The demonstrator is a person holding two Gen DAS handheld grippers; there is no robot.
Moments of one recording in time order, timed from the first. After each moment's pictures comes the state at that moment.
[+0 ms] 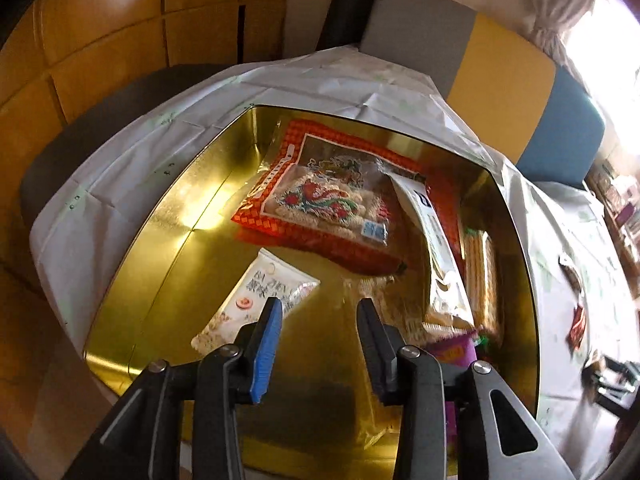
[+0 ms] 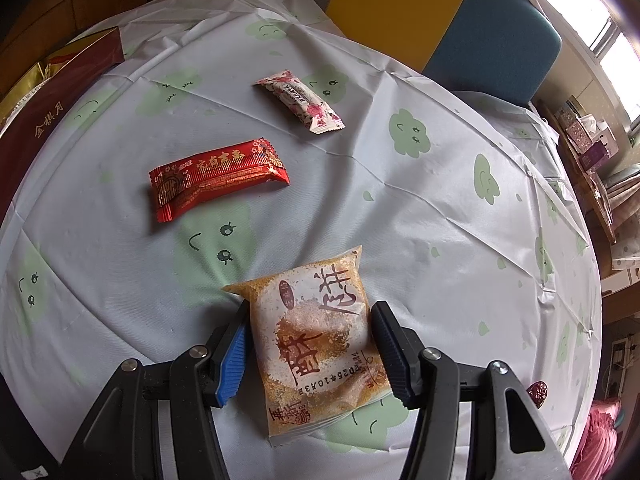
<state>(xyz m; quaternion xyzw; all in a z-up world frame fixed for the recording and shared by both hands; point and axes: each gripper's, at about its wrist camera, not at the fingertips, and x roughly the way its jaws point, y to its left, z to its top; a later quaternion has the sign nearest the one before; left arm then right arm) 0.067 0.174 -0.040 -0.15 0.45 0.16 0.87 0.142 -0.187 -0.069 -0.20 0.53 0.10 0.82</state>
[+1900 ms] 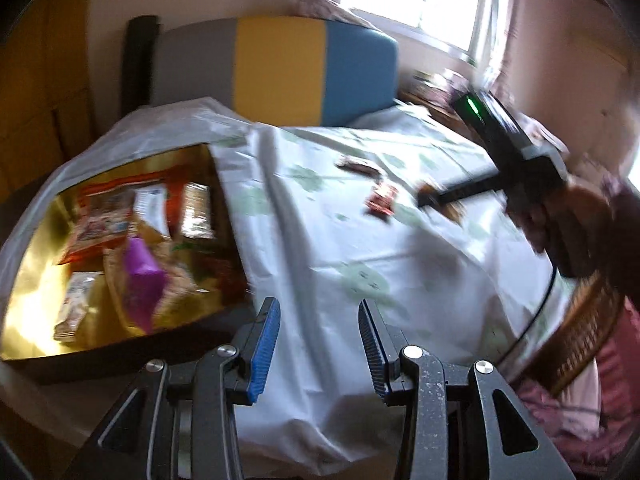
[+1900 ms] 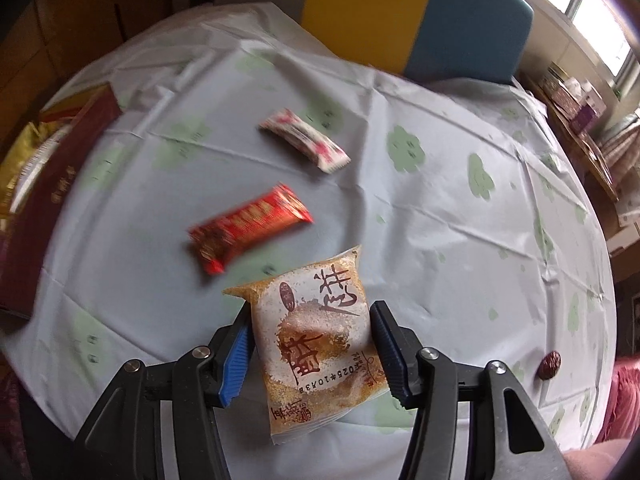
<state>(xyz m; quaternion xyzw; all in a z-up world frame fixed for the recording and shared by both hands) -0.016 0.008 -0.020 0.00 0.39 -0.16 0.91 0.161 -0.176 -0.043 -0.12 0.53 0.09 0.84</state>
